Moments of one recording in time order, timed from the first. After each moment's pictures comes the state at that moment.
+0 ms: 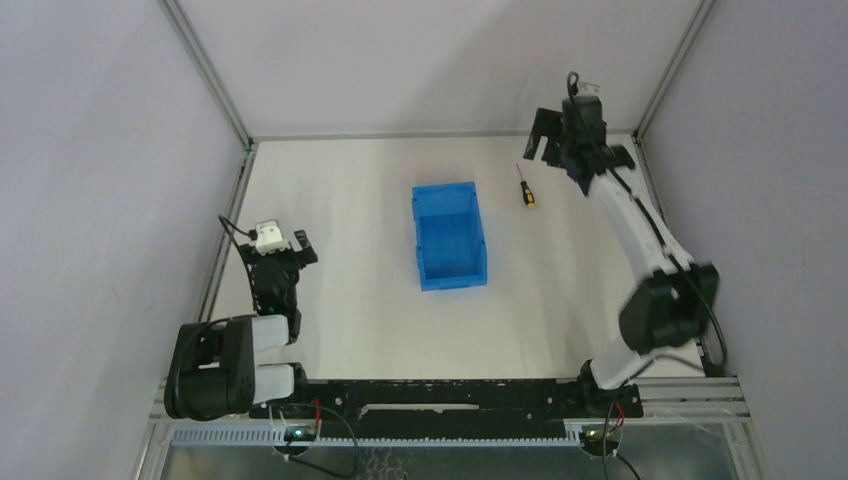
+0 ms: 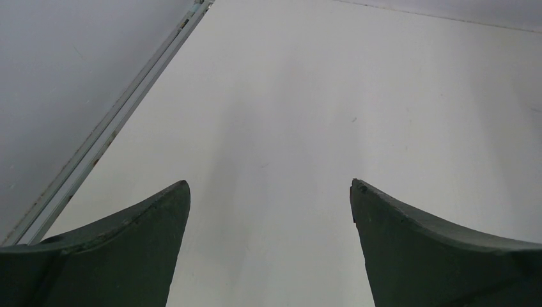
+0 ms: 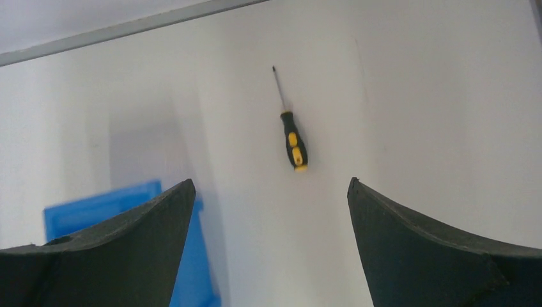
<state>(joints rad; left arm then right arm) 0.07 1.28 0.15 1.04 -0.18 -0.04 0.19 1.52 1.45 -0.50 0.18 0.33</state>
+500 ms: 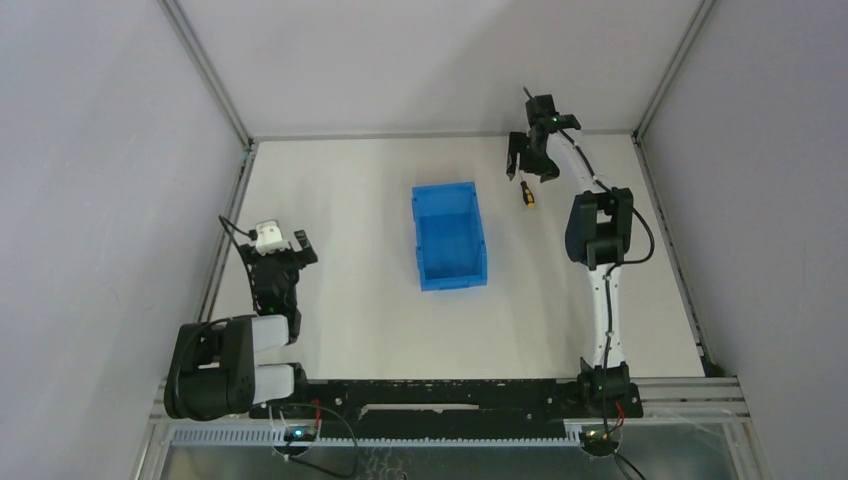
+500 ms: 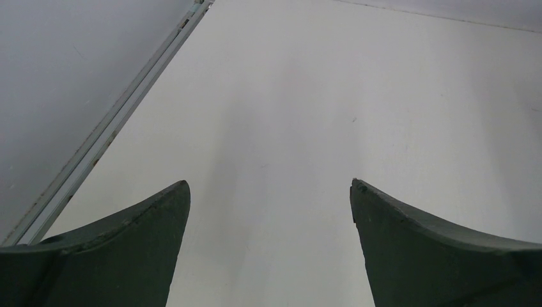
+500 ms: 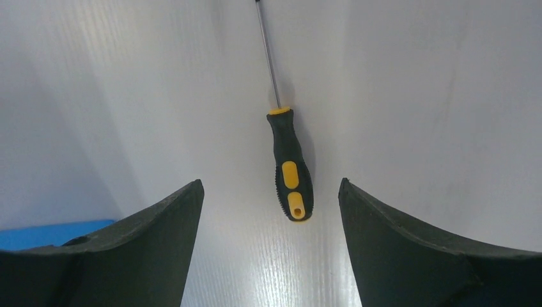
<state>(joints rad) 0.07 1.28 0.15 1.04 -0.18 -0.04 0.14 2.38 2.25 -0.96 0.05 0.23</state>
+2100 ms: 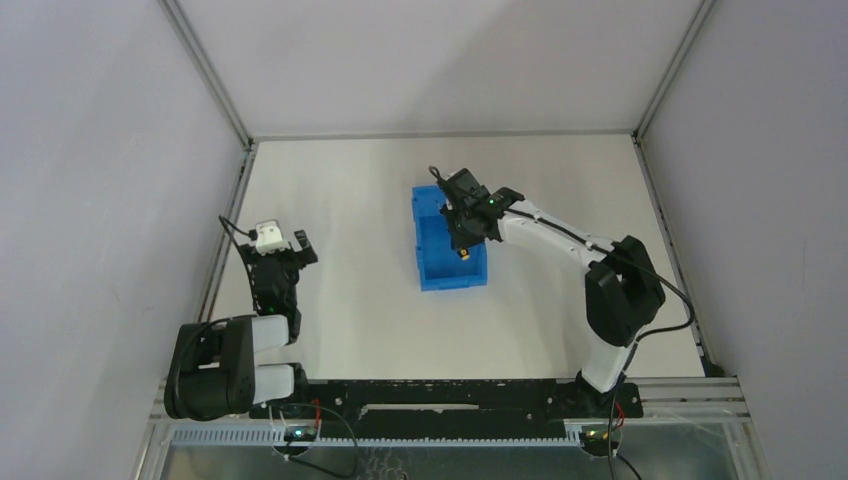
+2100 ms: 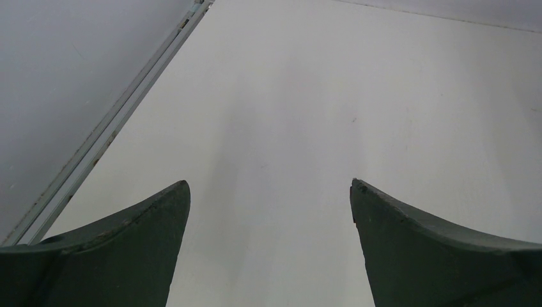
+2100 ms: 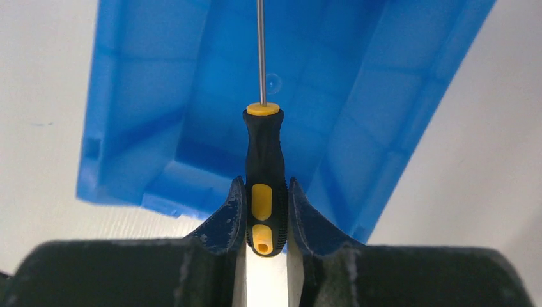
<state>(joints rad) 0.07 1.28 0.15 1.04 -0.18 -0.04 0.70 1.74 1.42 -0.71 0.10 0.27</state>
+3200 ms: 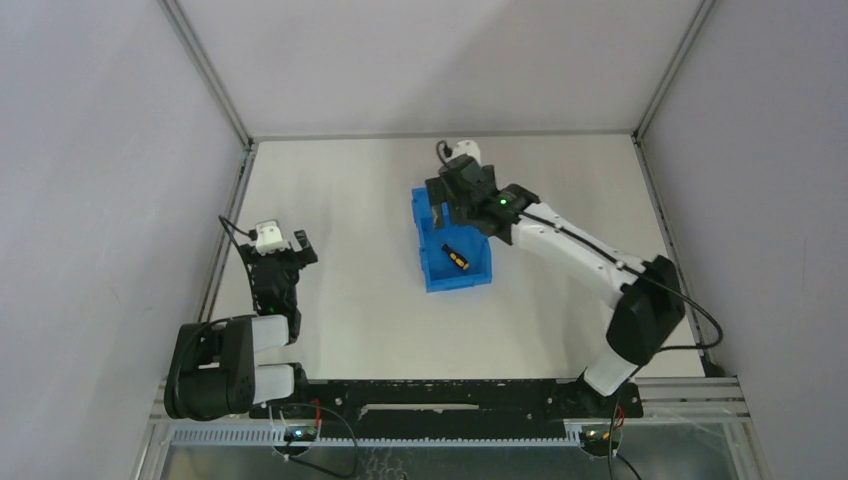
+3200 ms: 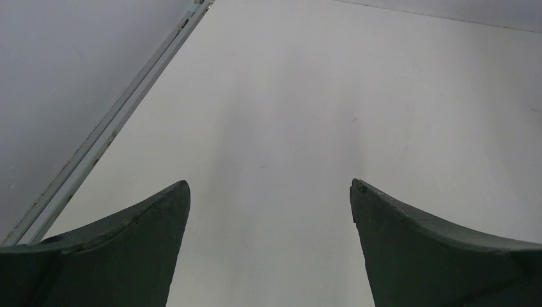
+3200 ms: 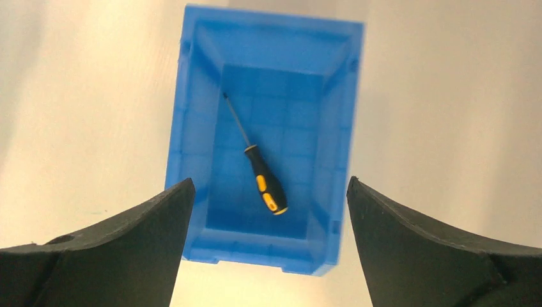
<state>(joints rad) 0.07 1.28 0.15 1.04 -0.18 -0.04 0.76 1.67 1.48 -0.62 0.36 0.34</state>
